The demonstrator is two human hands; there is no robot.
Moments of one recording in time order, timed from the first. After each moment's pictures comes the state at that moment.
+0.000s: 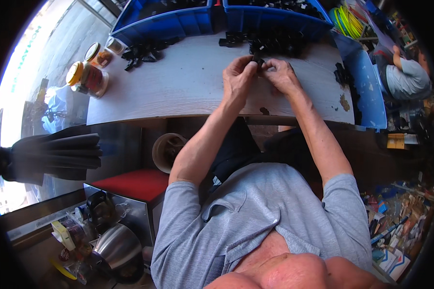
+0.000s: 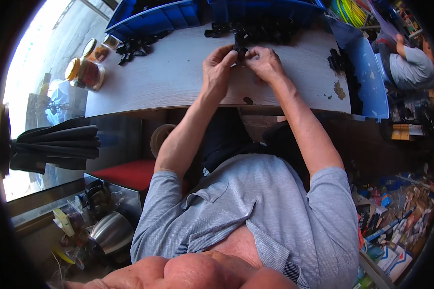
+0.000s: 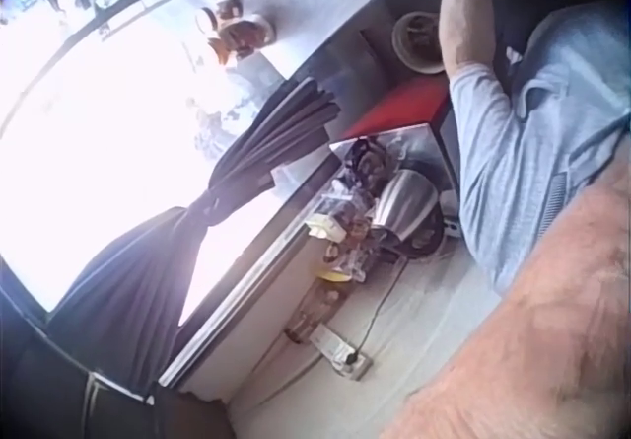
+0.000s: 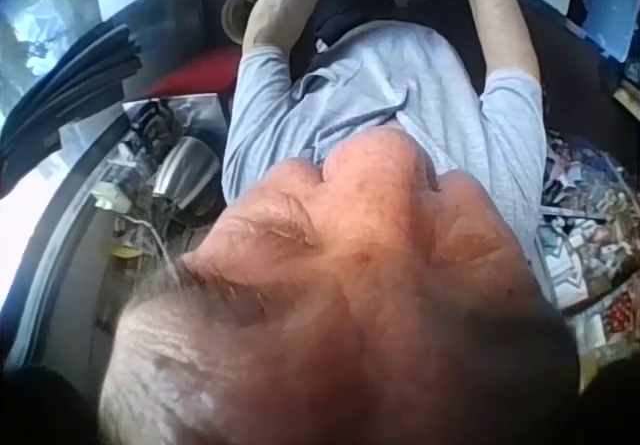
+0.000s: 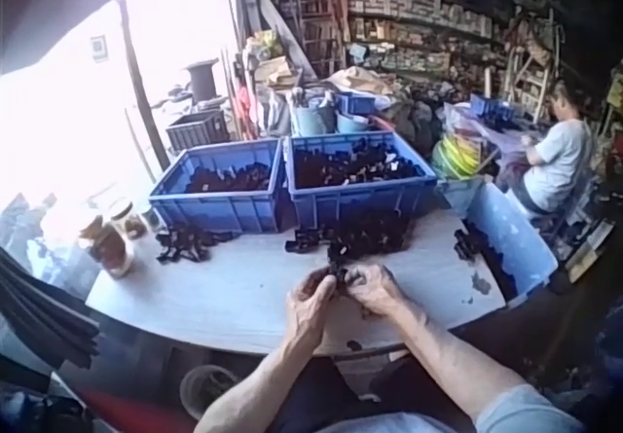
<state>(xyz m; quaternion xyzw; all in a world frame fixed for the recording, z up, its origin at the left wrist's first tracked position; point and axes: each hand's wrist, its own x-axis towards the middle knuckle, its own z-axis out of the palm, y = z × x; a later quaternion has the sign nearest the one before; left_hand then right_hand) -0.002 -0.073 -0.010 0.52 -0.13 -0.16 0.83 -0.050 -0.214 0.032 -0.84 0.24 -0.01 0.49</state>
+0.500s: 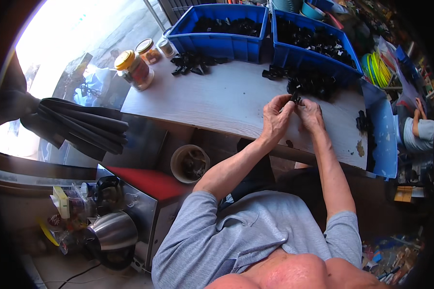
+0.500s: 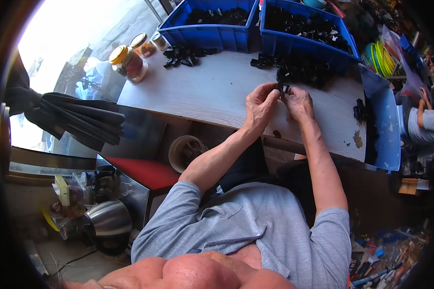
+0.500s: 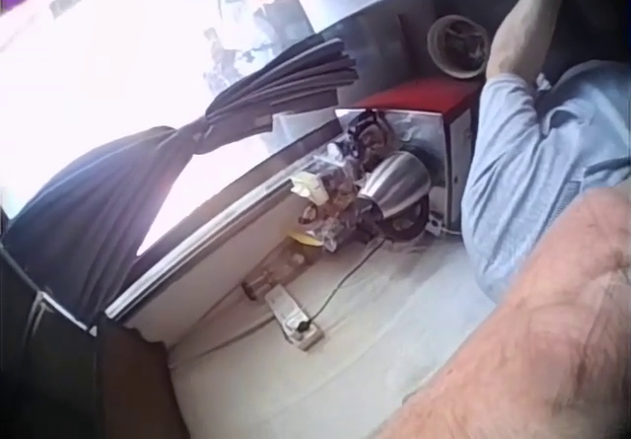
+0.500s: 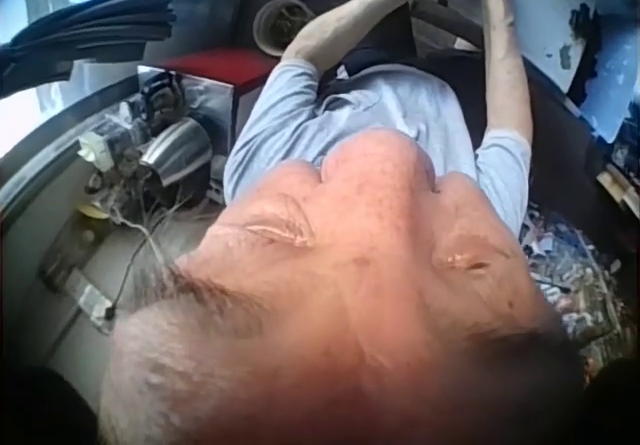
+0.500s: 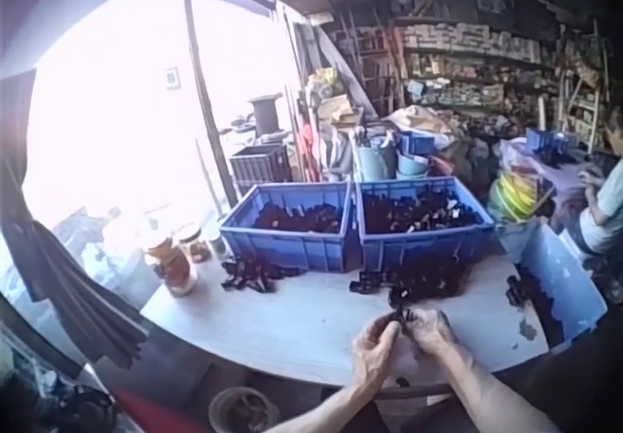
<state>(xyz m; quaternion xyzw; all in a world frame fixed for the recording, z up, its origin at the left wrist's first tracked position) -0.025 -0.081 -0.010 0.50 -0.14 -0.07 0.85 -0.048 -0.214 0.032 -0.85 0.24 0.00 0.46</state>
